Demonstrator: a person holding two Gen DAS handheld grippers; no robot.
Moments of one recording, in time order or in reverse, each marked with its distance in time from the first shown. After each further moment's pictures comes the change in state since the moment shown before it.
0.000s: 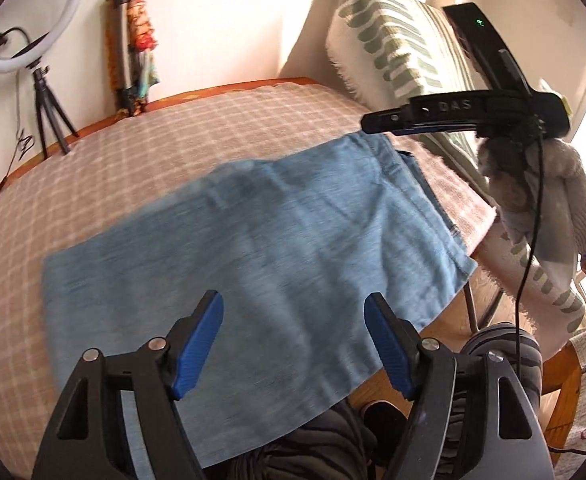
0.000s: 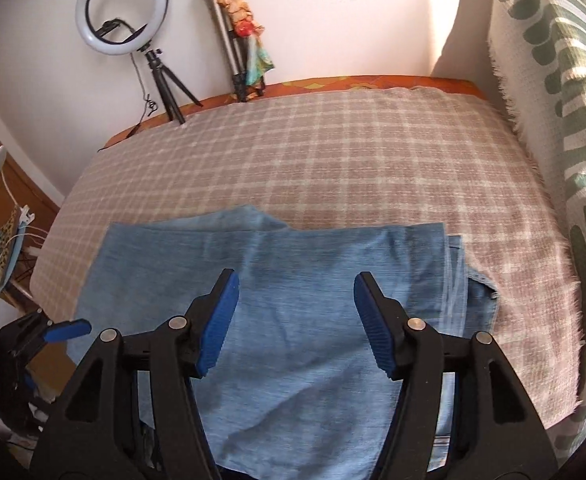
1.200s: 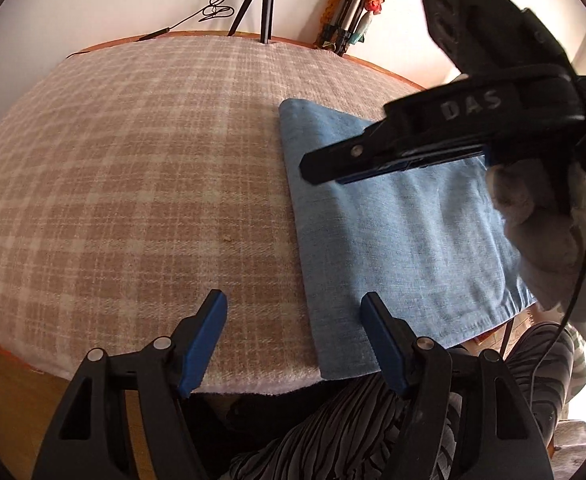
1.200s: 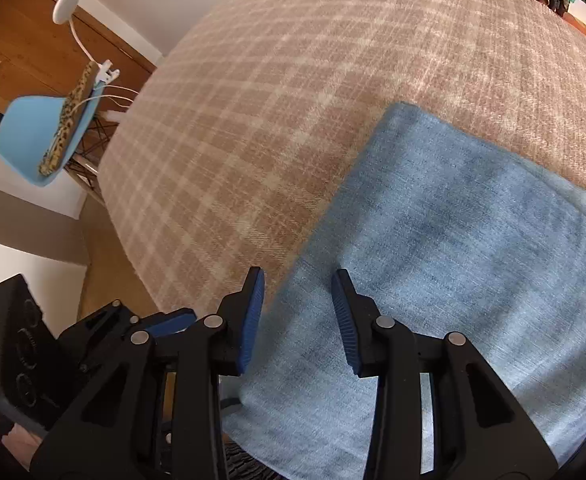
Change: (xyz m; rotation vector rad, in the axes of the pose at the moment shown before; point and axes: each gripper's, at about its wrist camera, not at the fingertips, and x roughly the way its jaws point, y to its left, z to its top) left arm -0.034 0.176 -0.132 -0.425 0.002 0.123; right arm 0.193 0.308 -0.031 -0.287 0.466 0.307
